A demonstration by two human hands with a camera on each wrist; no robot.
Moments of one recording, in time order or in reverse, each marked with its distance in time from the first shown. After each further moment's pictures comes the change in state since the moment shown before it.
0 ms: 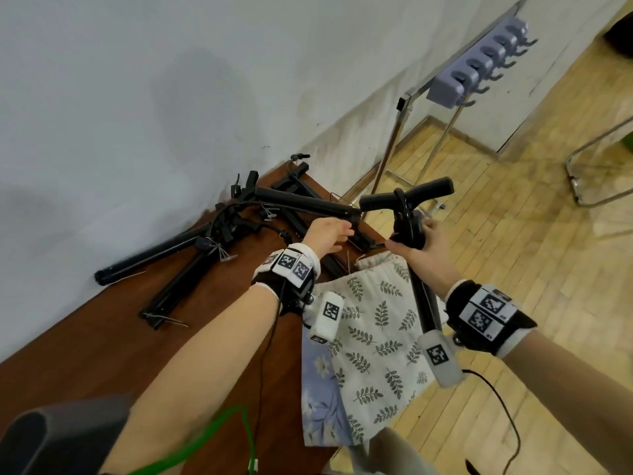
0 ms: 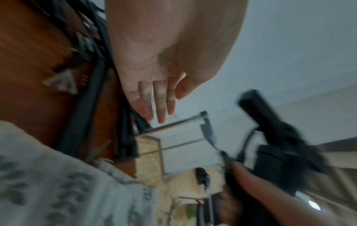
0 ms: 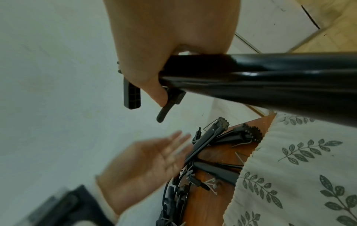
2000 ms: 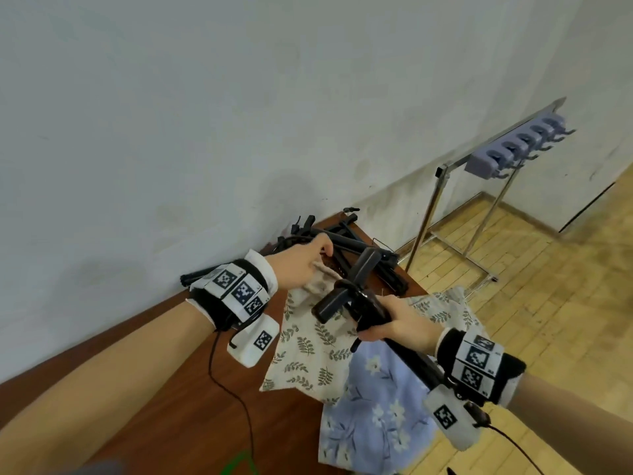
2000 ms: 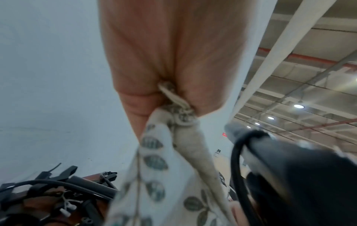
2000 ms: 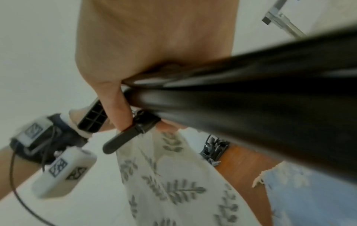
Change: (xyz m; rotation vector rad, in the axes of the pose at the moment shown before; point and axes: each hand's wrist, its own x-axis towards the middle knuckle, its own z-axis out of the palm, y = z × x) left_hand -0.186 0.033 -0.088 1.187 -0.036 0.415; right_hand -0.089 -0.041 0.025 0.014 -0.832 -0.313
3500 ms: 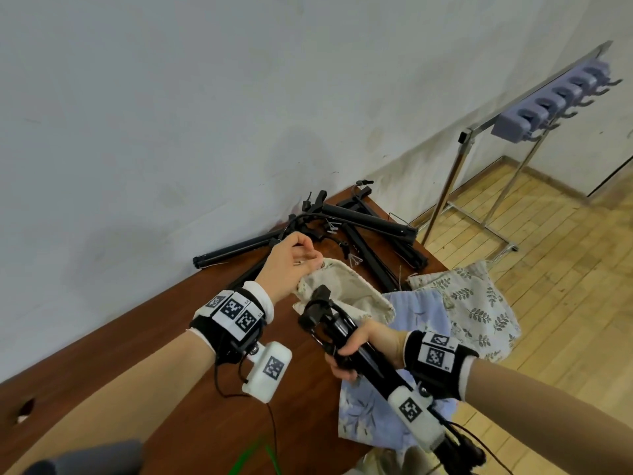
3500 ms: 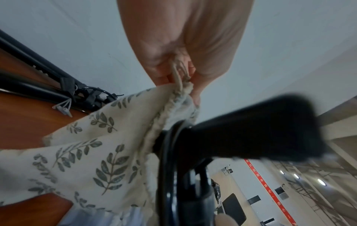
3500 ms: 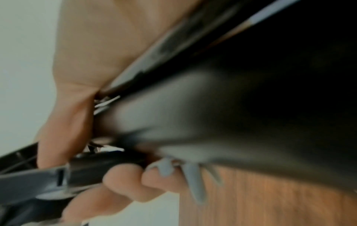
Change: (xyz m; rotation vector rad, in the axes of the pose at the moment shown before) left_hand -0.016 -0.048 0.049 -0.790 0.477 -0.087; right_hand 0.043 0.046 0.073 0.719 -0.757 0.326
